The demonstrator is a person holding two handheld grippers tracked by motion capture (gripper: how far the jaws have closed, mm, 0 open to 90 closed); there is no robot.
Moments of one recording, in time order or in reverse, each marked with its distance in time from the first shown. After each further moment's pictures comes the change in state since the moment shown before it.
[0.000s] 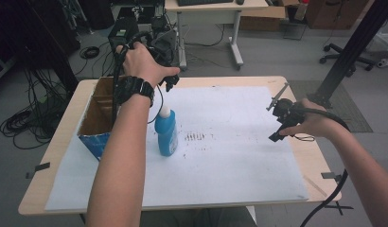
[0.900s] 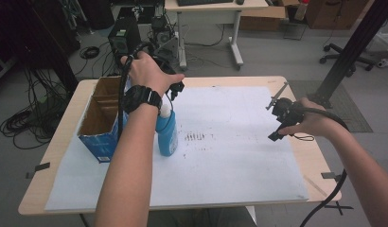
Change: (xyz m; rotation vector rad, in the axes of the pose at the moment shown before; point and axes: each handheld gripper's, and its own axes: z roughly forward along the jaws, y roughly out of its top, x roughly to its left) left arm -0.017 -0.009 0.011 0.072 -0.046 -0.097; right arm 0.001 0.003 -0.001 -0.003 -0.003 0.004
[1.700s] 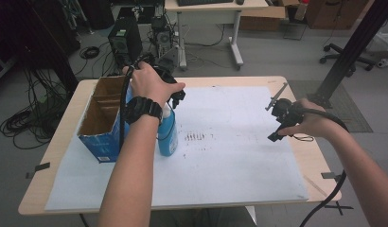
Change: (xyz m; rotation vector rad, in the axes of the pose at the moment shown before) left arm -0.007 -0.013 0.015 0.020 -0.024 -0.013; right arm 0.002 0.000 0.000 0.002 -0.003 0.000
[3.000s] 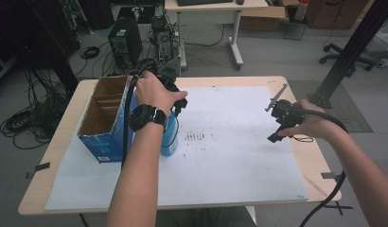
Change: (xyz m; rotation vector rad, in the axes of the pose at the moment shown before) left arm -0.009 -0.005 0.019 0.053 -0.011 -0.019; right arm 0.001 -0.001 0.004 0.000 0.005 0.001
